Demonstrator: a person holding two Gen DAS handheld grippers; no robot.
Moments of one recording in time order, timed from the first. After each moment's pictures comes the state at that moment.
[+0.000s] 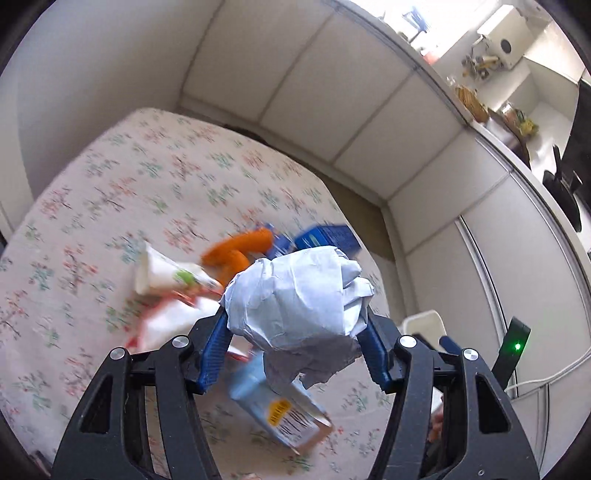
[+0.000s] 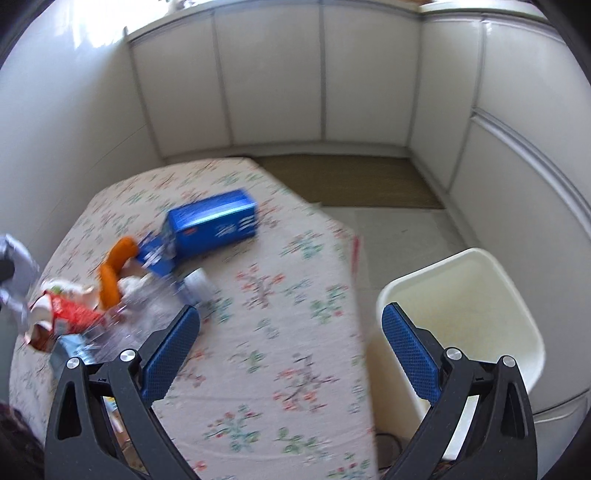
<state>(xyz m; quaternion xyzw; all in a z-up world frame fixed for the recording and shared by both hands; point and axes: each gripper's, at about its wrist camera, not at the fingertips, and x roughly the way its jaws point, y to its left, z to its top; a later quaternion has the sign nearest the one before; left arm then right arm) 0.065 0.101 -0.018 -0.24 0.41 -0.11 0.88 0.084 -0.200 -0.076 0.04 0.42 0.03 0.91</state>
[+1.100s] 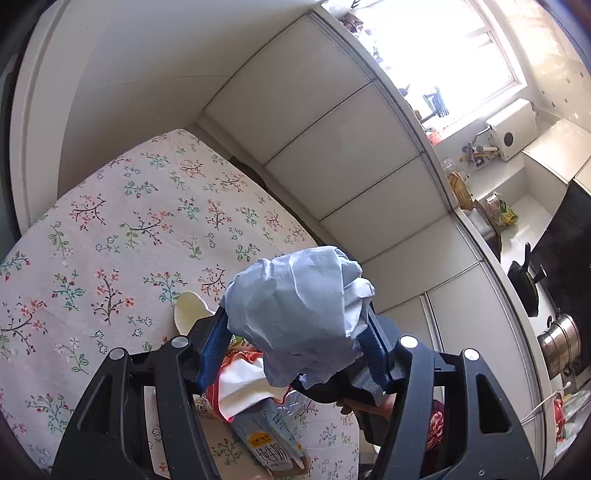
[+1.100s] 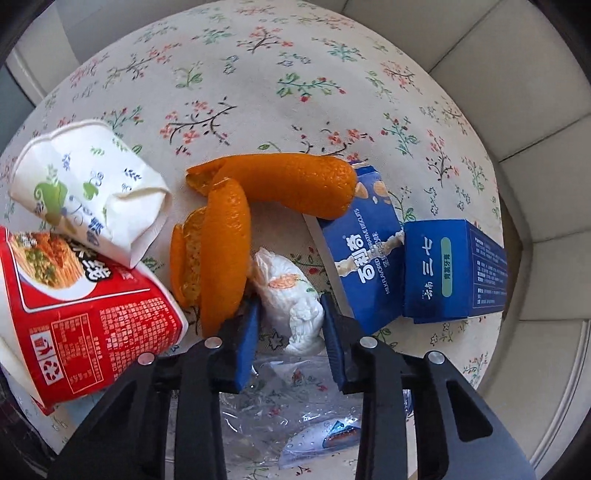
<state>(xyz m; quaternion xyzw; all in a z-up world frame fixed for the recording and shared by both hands) 0.054 0.205 -0.005 -0.38 0.33 -0.12 0.86 0.193 0.019 -0.148 -0.29 0.56 0.21 0.74</state>
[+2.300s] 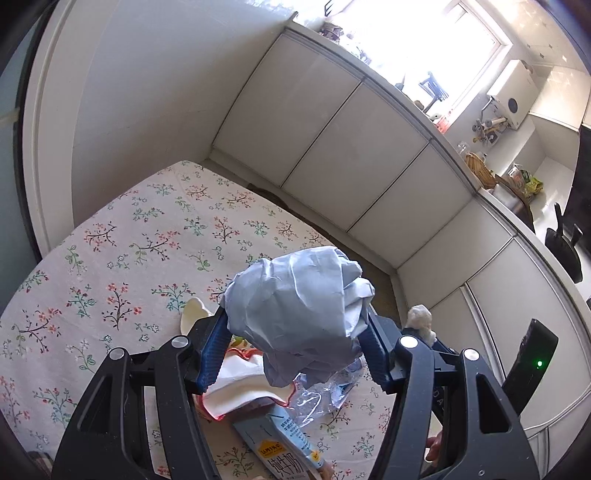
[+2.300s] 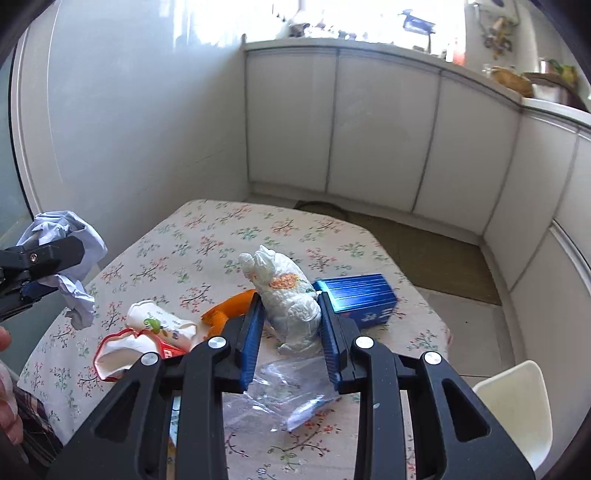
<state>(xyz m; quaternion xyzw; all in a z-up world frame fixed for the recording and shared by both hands) 0.037 0.140 0.006 -0.28 0.30 -0.05 0.91 0.086 -0.082 -0.019 -0.04 0.30 0.13 0.94</state>
